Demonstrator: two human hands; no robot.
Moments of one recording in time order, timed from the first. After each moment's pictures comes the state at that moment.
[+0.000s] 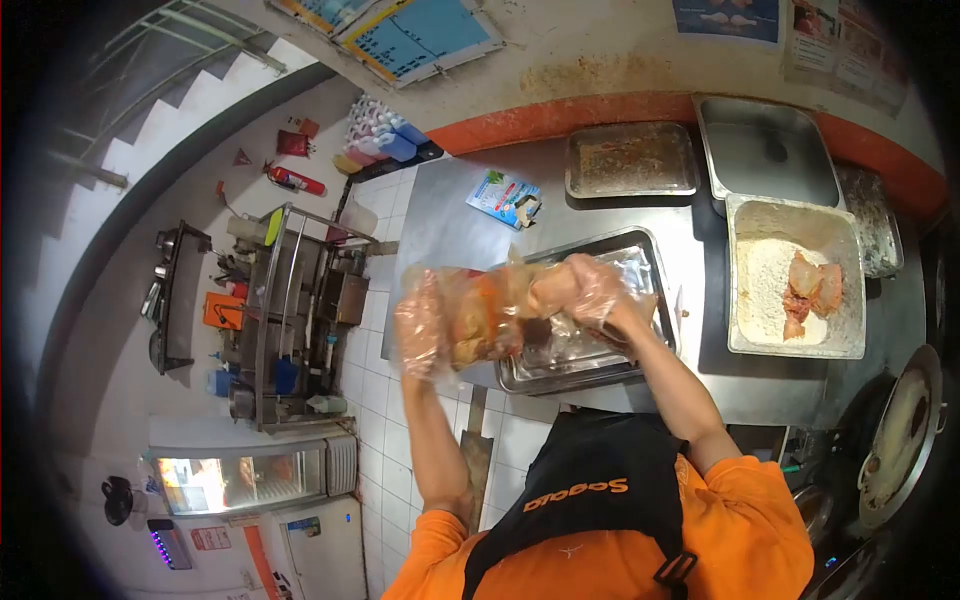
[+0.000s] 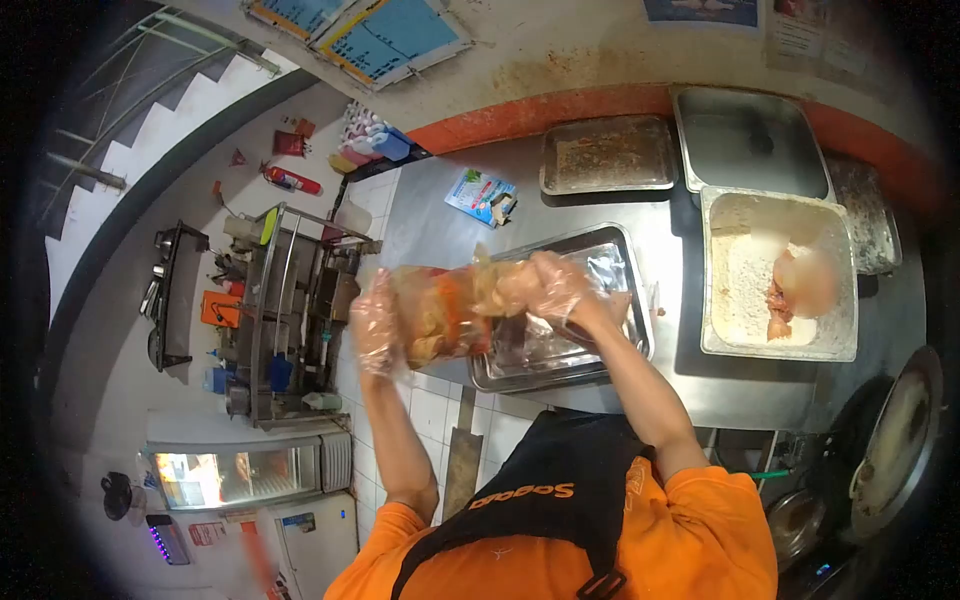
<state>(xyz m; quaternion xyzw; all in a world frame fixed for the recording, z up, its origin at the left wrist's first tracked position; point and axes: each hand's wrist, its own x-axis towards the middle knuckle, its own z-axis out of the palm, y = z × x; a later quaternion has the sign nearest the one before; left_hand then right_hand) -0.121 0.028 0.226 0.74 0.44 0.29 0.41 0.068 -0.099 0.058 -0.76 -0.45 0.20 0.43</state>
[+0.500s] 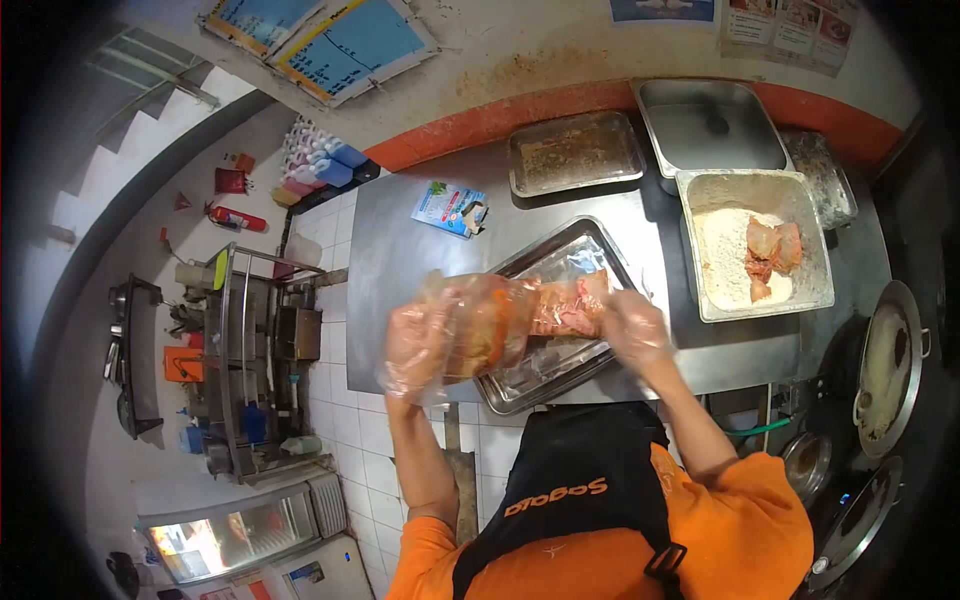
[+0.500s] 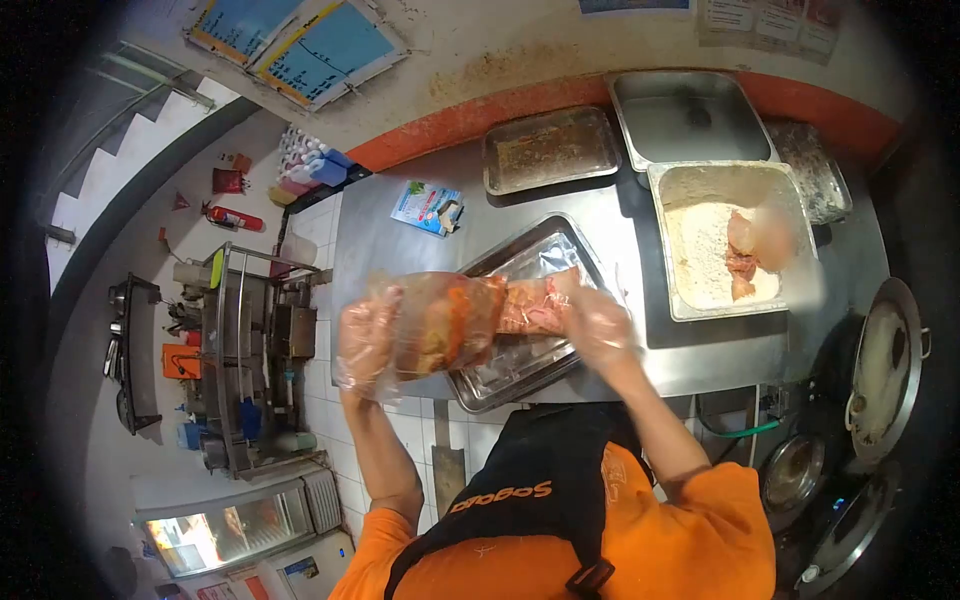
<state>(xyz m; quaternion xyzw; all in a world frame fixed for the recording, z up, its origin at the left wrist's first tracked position) -0.105 0.011 0.239 0.80 0.31 0.16 0.50 0.027 -0.217 0.061 -0.84 -0.32 0.05 0.43</state>
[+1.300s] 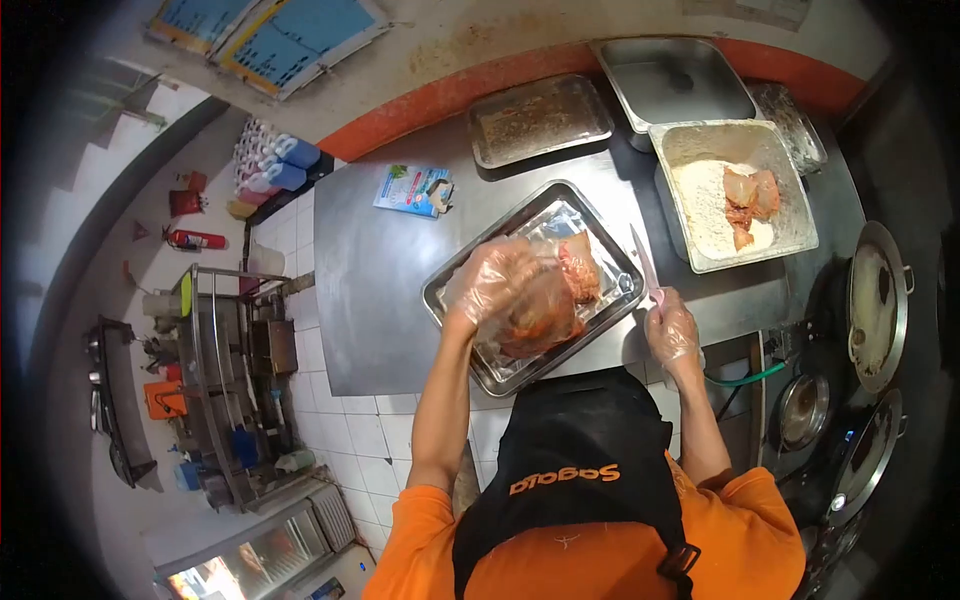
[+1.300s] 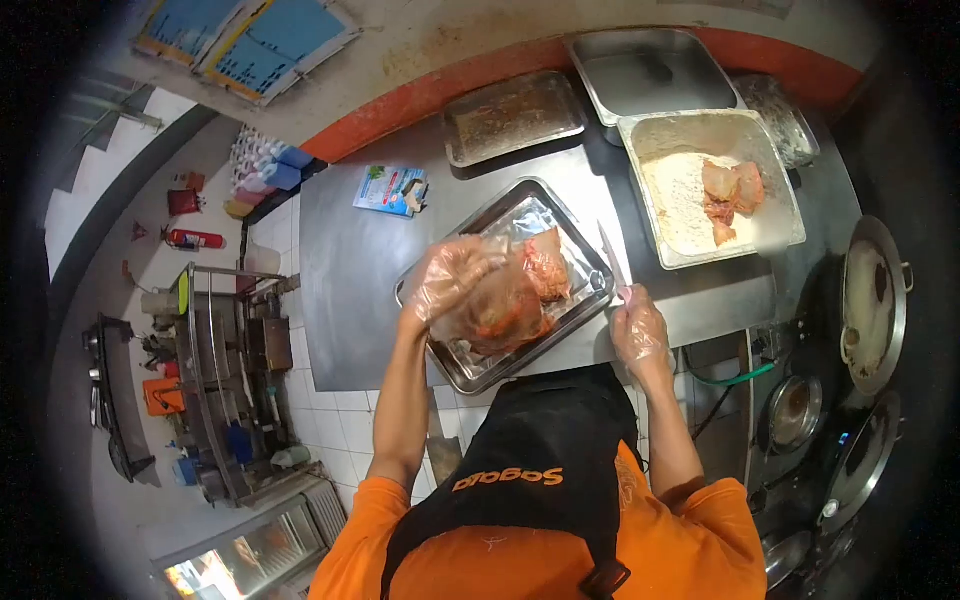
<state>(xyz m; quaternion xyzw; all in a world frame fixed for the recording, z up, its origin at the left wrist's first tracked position) -0.036 0.010 0.145 0.86 0.01 -0.01 0.51 -0.024 -0.280 0.059 -0.92 -0.08 0.10 0.38</state>
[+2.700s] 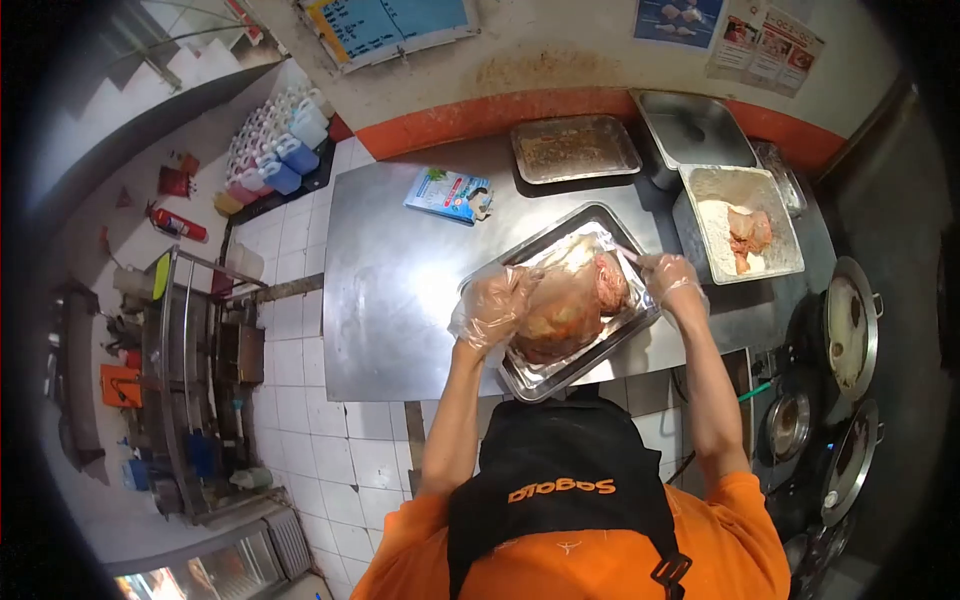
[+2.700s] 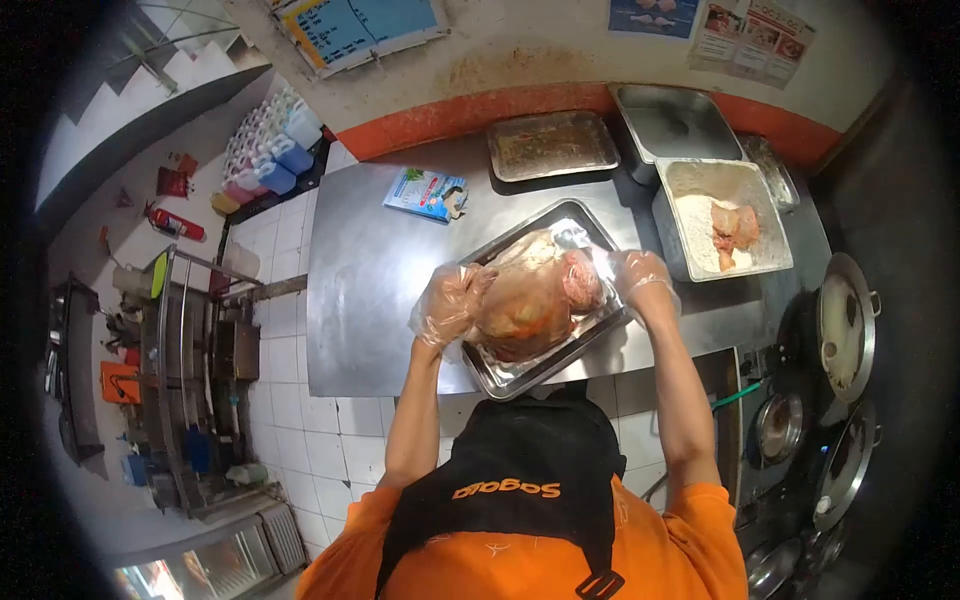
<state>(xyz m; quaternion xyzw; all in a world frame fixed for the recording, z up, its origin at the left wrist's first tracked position) -0.119 0.079 0.125 0.88 0.07 0.13 0.45 0.032 -0.191 0.096 -0.96 -0.25 0.06 0.05</state>
